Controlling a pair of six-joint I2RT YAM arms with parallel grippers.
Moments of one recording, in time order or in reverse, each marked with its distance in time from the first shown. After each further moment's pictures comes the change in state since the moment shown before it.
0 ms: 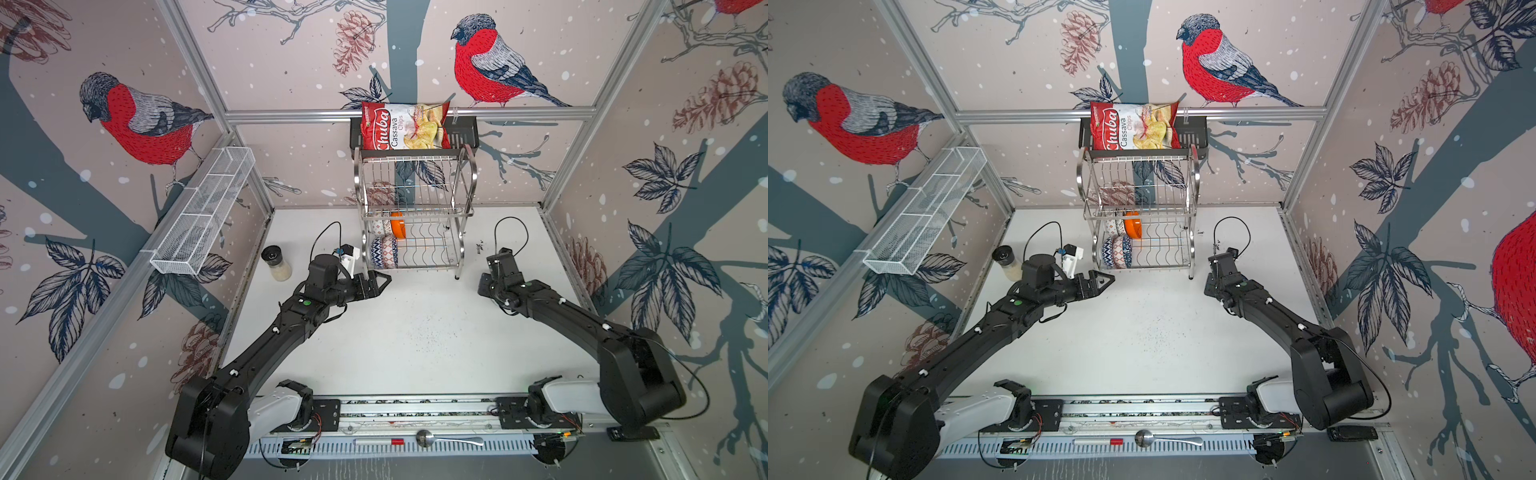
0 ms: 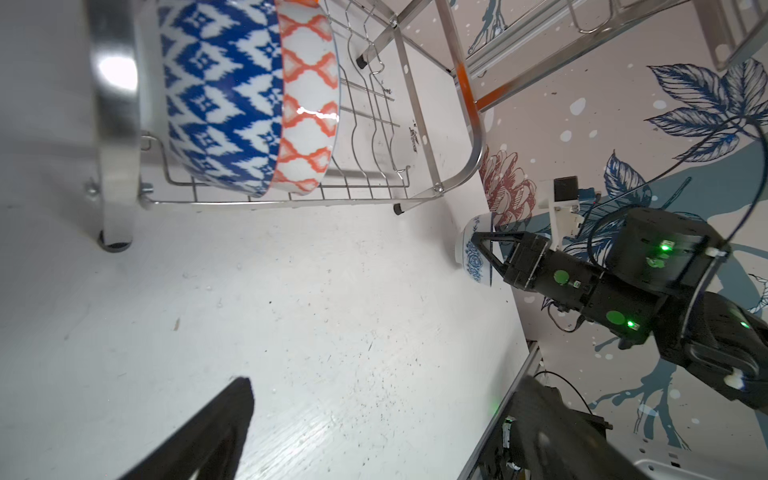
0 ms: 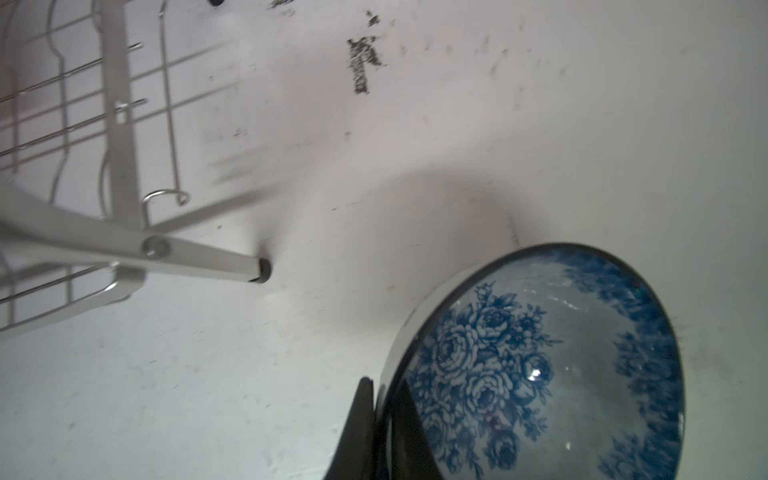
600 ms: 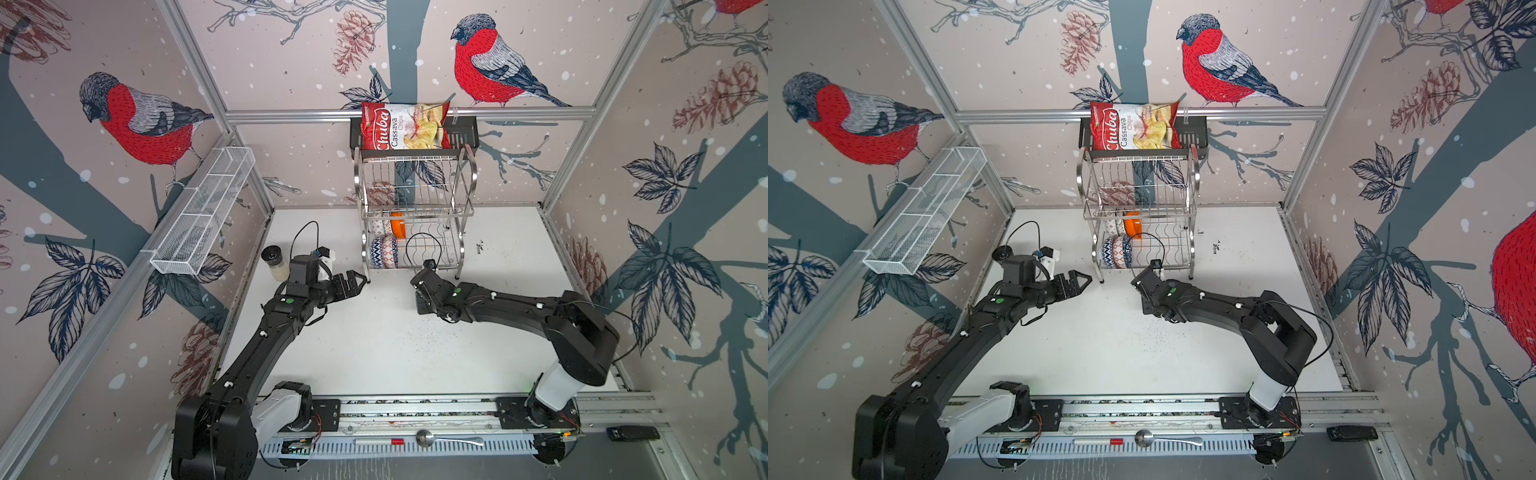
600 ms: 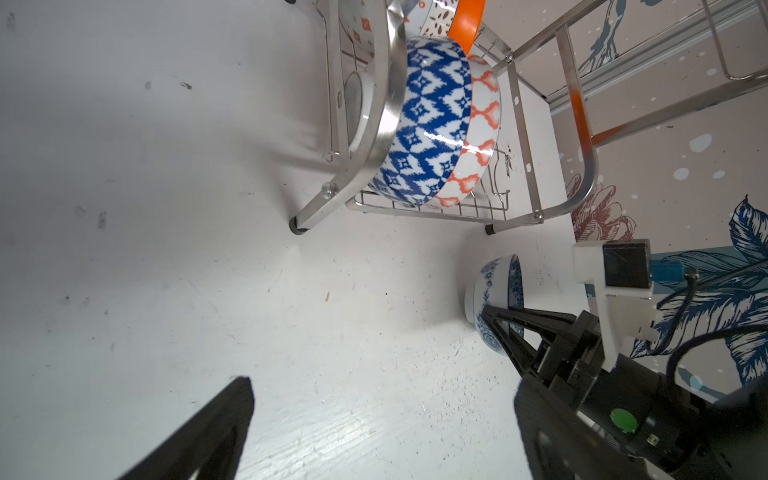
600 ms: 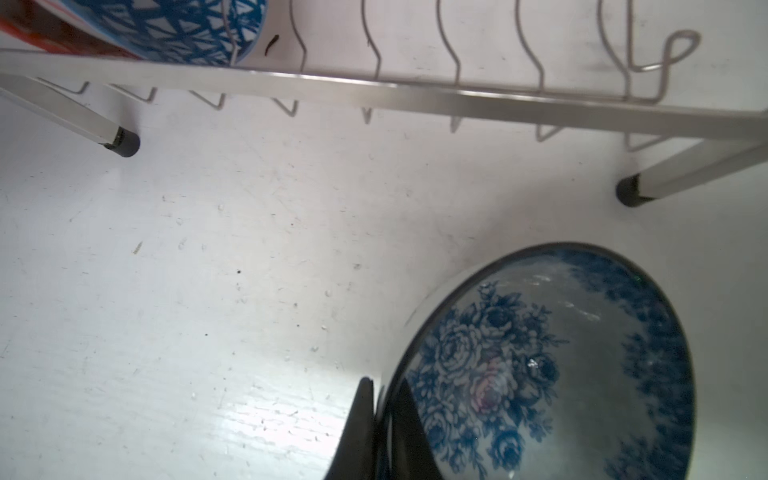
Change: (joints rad) left arm 0.181 -0.048 0.012 -0.197 -0.079 0.117; right arm 0.504 0.365 0.294 -0.029 0.091 0.108
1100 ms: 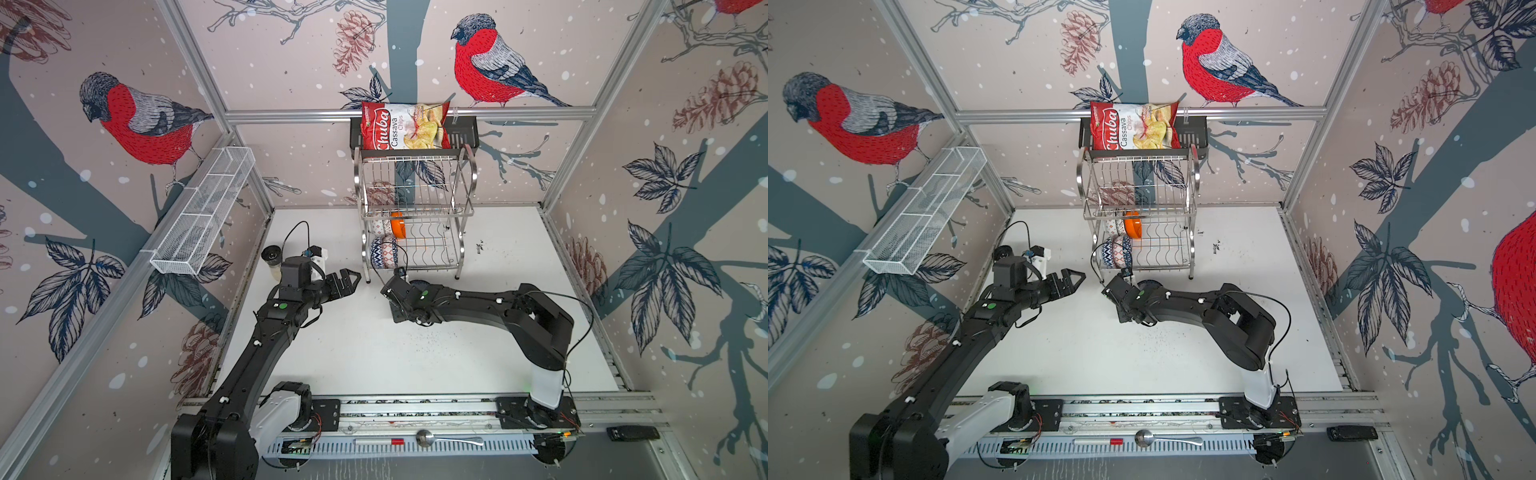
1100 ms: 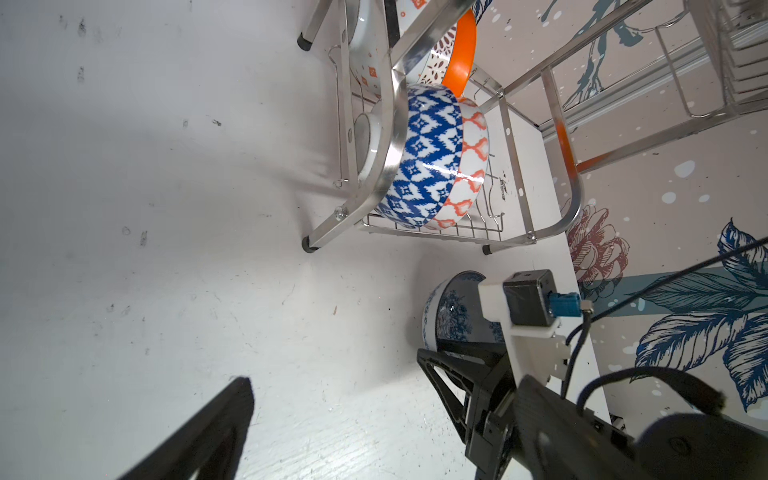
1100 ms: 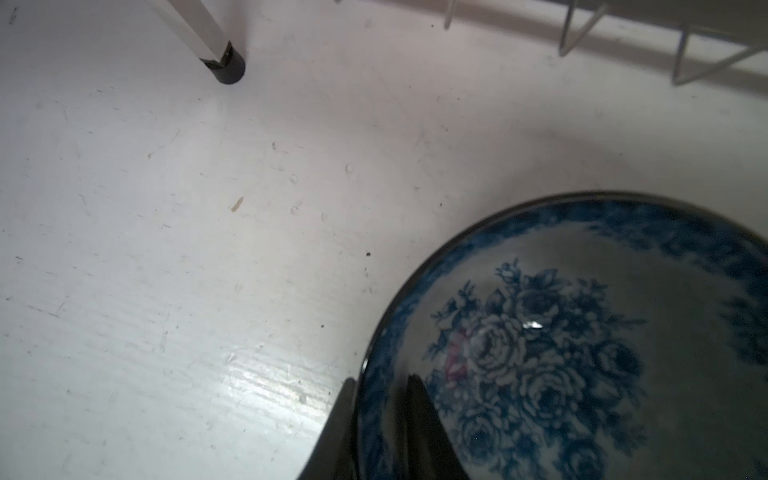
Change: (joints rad) left arm 0.035 -0.085 -0.013 0.000 -0.010 0.001; right arm 0.115 0.193 0.190 -0.073 -0.026 -0.003
